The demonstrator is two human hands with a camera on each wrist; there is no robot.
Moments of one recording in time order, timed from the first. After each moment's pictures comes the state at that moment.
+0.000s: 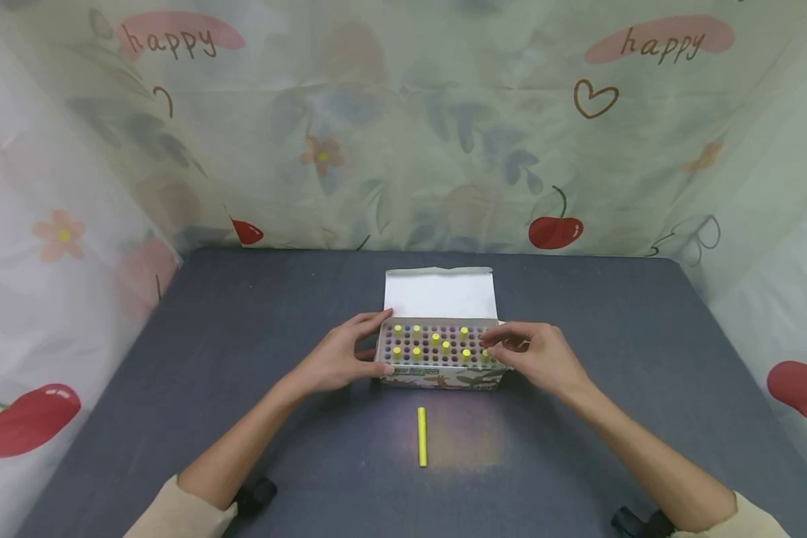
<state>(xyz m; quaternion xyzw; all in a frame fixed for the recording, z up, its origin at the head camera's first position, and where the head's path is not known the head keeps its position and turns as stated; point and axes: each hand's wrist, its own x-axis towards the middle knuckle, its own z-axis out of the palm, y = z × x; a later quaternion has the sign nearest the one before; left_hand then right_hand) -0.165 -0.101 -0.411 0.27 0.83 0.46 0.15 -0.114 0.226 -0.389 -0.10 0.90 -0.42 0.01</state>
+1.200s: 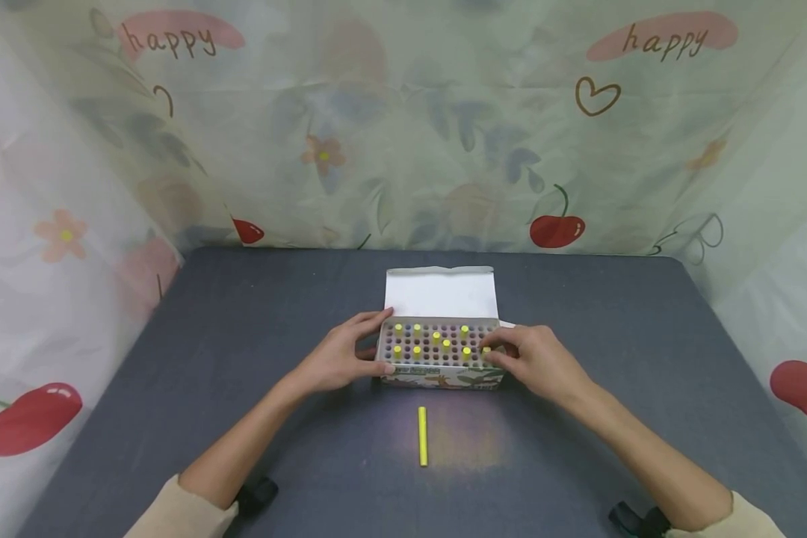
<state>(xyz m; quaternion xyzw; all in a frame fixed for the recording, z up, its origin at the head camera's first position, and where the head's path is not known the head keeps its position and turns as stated) -0.166 -0.100 -0.411 0.26 0.83 0.47 0.15 -0.118 0.225 -0.394 -0.21 0.94 -0.27 -0.03</state>
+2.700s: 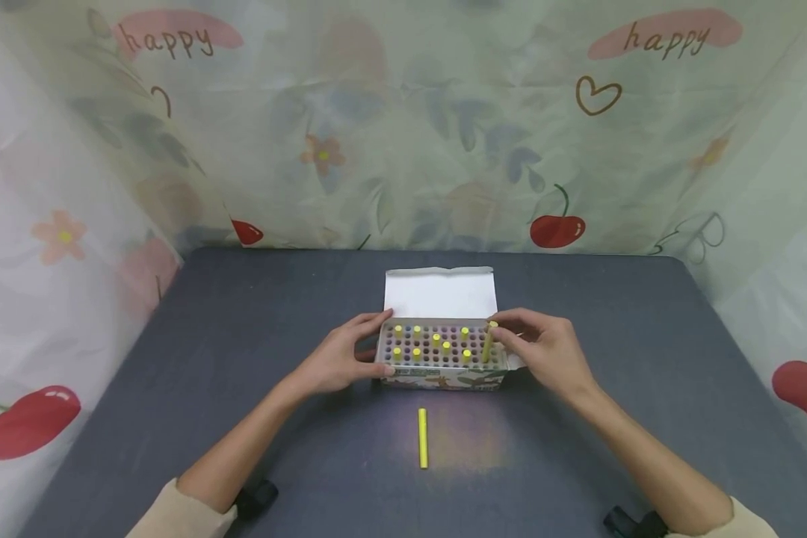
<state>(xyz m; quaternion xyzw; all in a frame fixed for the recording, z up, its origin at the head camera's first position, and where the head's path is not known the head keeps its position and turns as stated) -0.167 -0.099 -0.412 0.26 0.83 0.47 0.16 -0.116 0.226 -0.385 -0.12 0.87 -0.46 -0.11</state>
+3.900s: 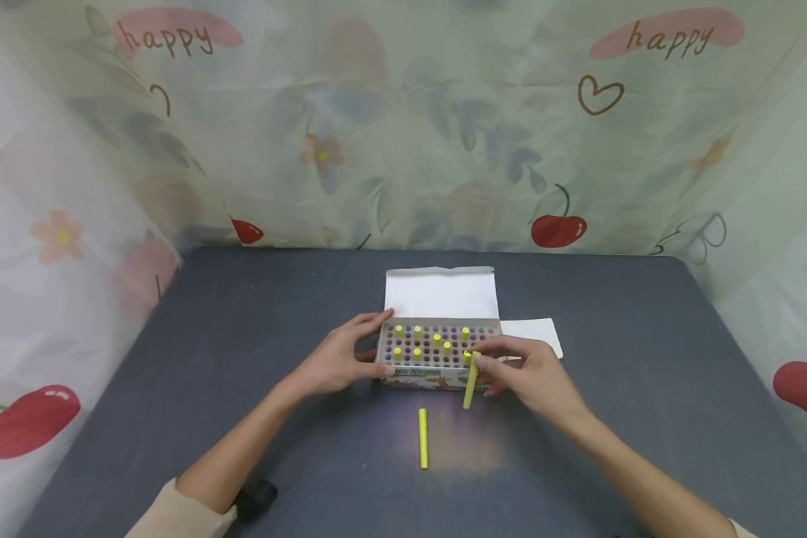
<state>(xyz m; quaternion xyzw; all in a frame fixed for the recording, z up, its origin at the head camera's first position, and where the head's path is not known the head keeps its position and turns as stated) -0.166 -0.101 -0.410 0.26 0.82 0.48 0.16 -0.094 0.202 -0.384 -0.09 0.78 -0.61 0.07</state>
